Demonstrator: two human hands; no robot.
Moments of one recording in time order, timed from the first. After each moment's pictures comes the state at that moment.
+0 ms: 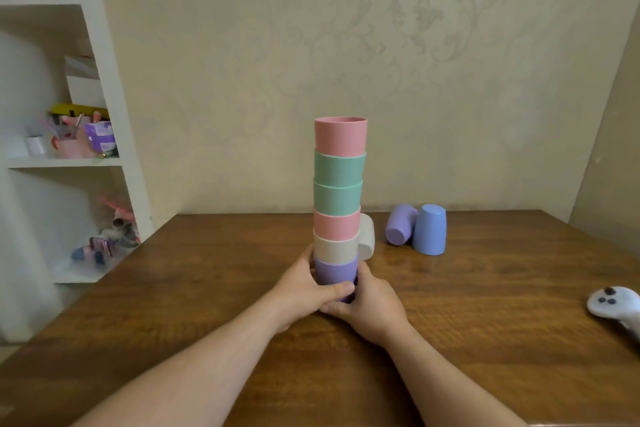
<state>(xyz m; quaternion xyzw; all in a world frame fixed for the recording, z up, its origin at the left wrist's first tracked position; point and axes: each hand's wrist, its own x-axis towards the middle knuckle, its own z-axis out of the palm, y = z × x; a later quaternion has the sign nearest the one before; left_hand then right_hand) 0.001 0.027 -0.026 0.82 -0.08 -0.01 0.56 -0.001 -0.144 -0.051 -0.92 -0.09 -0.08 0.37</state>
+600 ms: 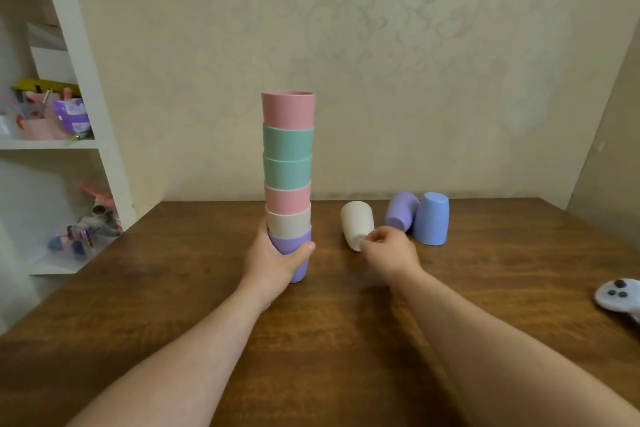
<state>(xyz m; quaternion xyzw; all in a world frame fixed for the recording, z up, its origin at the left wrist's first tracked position) 0.051 0.059 -0.045 0.80 0.03 0.17 0.58 0.056 -0.160 -0.014 -0.87 0.11 -0.06 0.48</state>
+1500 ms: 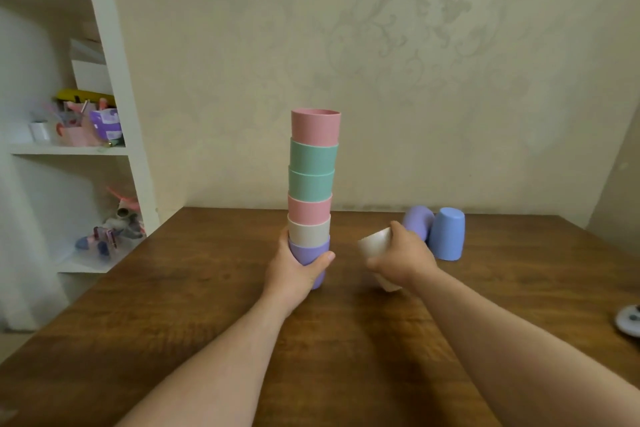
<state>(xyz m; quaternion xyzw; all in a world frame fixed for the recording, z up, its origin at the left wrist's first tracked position) 0.051 0.055 -0.043 0.80 0.05 0.15 0.58 0.056 -0.155 0.015 -0.96 0.07 -0.04 0.28</state>
